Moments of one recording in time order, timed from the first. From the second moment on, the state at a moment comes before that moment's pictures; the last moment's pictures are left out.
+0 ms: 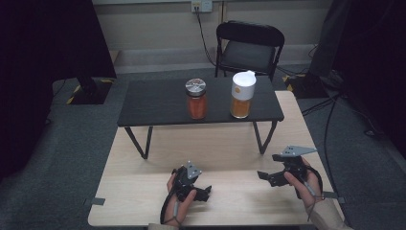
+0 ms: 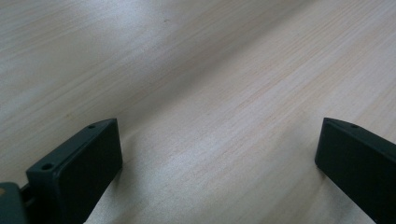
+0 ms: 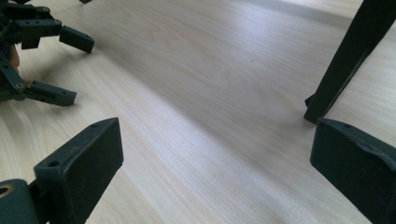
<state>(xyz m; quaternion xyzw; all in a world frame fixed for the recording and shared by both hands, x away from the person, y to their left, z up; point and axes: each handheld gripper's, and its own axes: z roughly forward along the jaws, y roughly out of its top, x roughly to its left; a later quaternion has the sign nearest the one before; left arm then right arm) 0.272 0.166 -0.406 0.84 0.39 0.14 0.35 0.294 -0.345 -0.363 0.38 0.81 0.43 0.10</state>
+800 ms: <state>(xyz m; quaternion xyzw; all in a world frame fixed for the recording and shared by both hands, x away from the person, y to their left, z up) 0.271 0.166 -0.406 0.84 0.39 0.15 0.35 0.287 -0.349 -0.390 0.38 0.83 0.40 0.11</state>
